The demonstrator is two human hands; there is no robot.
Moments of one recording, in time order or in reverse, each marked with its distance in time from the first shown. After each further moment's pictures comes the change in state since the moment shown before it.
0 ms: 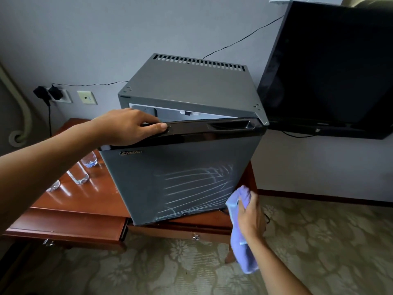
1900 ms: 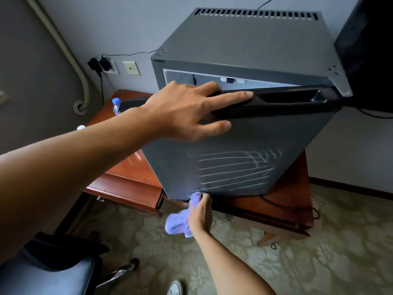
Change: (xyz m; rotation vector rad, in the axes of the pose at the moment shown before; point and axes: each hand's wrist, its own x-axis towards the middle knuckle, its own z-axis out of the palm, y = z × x) left_hand 0.000 0.048 0.028 0.381 0.187 0.371; right_hand -0.144 -0.079 0.194 0.267 -0.544 0.203
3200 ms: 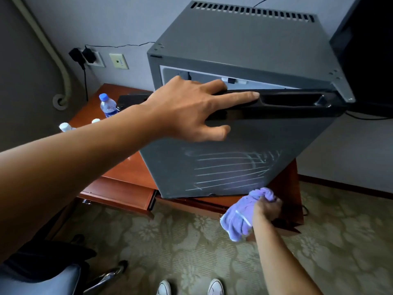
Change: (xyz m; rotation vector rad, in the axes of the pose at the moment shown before) left_hand 0.006 -0.008 0.004 0.042 0.039 0.011; right_hand 0.110 0.051 -0.159 0.380 0.689 0.256
